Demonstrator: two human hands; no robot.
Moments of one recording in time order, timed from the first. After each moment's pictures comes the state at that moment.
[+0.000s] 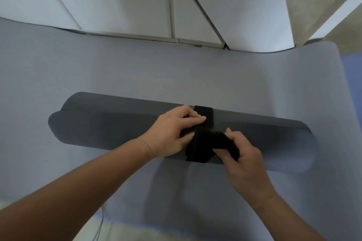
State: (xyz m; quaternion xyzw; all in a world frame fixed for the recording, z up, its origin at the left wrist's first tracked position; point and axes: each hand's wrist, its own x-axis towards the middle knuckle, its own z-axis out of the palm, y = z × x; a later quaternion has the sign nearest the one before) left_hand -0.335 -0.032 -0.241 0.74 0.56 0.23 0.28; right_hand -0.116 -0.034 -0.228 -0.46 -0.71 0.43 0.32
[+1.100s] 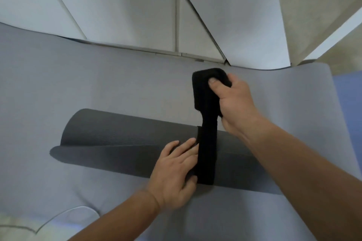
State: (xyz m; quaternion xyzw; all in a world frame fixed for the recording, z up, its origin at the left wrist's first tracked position) left_hand -0.312 -0.091 -0.255 0.74 0.60 0.23 0.21; right_hand -0.214 0.074 -0.146 -0.52 -0.45 0.64 0.35
